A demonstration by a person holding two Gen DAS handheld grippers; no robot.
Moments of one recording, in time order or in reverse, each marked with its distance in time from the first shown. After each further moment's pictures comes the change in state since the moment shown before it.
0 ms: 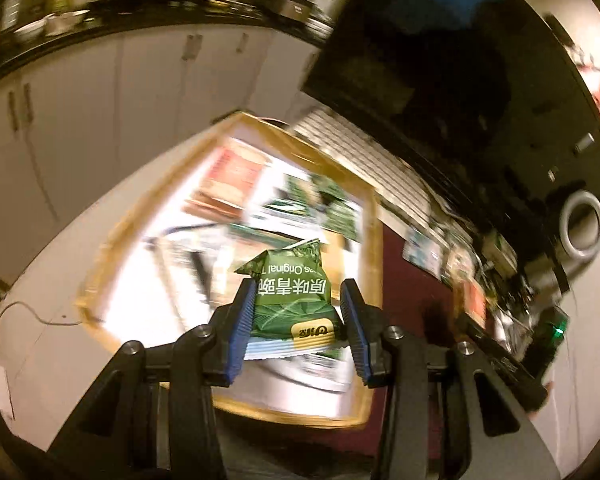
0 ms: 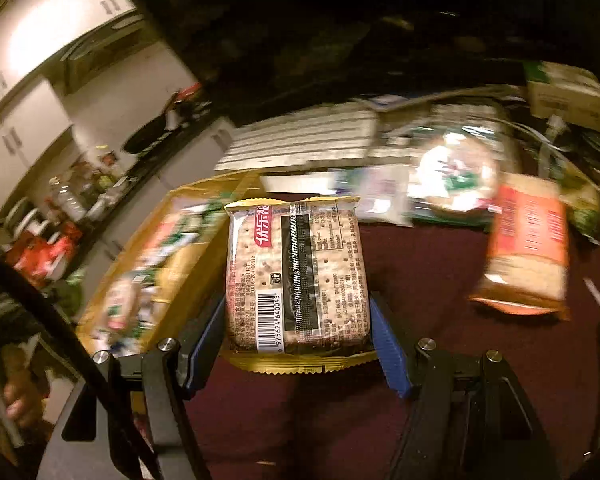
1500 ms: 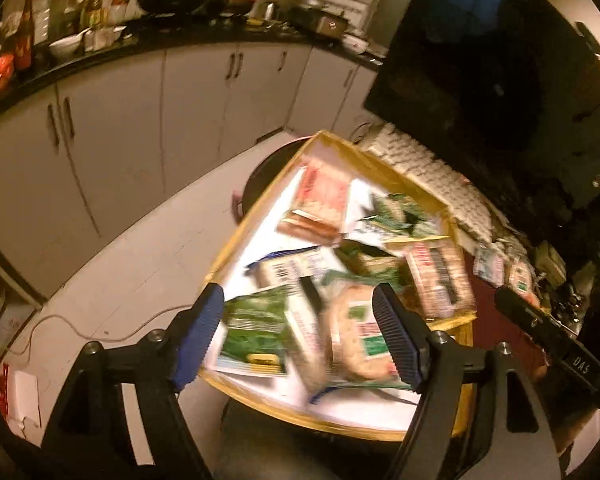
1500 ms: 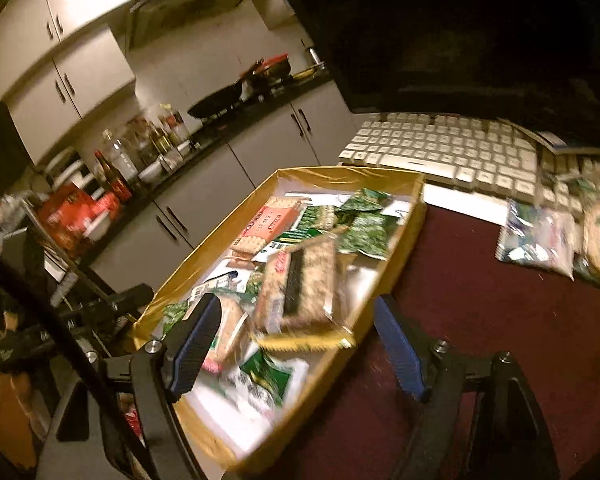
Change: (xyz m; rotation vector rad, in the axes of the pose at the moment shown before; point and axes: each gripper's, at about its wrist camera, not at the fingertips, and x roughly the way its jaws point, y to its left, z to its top) left arm 0.001 0.042 -0.001 0.036 -0.072 0.131; right arm 0.054 0.108 0.012 -0.157 0.043 0.149
